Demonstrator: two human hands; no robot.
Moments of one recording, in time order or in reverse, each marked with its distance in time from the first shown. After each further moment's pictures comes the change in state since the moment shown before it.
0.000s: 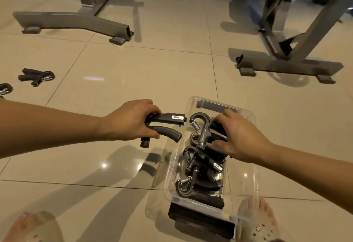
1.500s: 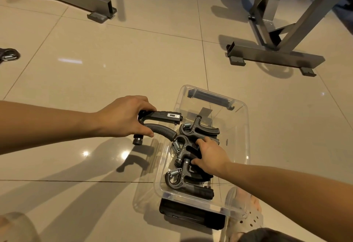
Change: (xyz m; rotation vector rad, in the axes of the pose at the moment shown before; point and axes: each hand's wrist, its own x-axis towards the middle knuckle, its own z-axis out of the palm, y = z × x) left_hand 0.014 -0.018 0.034 -0.161 -0.058 0.057; right_hand 0.002 0.012 0.149 0.065 -0.290 0.294
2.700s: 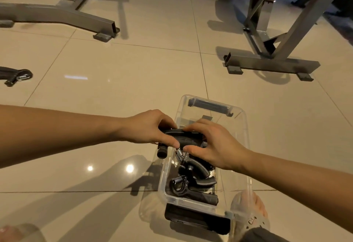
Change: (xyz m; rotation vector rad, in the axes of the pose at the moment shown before) left_hand 0.011 0.051 -0.010 -0.385 -0.293 -0.050; right_hand -0.055 -0.048 -0.118 0.245 0.270 -0.466
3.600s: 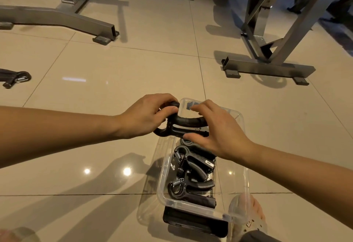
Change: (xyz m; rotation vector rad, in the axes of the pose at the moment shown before) left_hand 0.000 0.015 -0.012 0.041 0.448 0.224; right_hand 0.011 -0.003 -0.025 -0.231 0.181 -0.004
